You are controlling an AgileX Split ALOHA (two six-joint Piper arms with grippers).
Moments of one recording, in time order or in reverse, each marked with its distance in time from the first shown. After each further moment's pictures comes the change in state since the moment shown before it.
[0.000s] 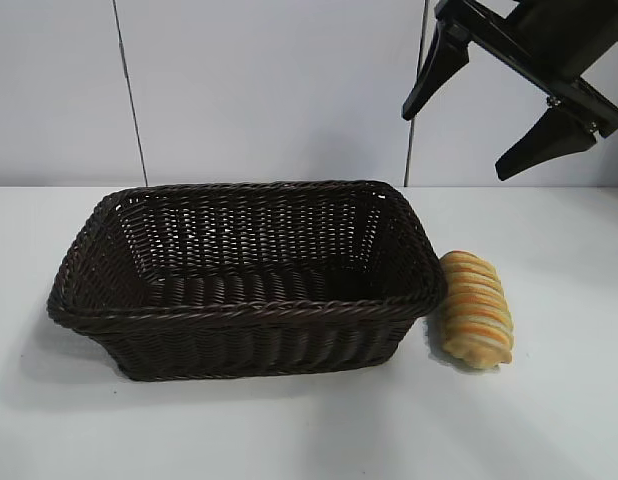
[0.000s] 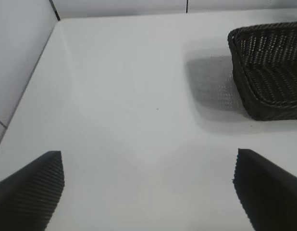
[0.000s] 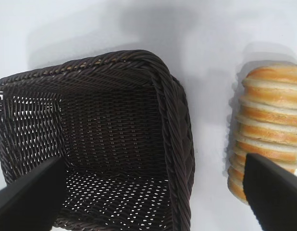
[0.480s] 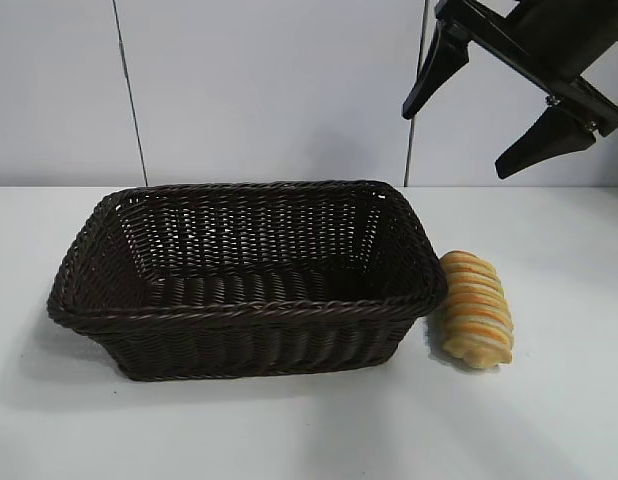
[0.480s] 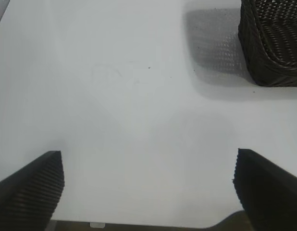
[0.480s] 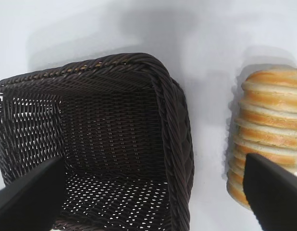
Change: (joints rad) left arm 0.000 0.000 0.018 -0.011 -0.053 0.000; right arm 0.000 0.000 0.000 0.000 -0.008 0.000
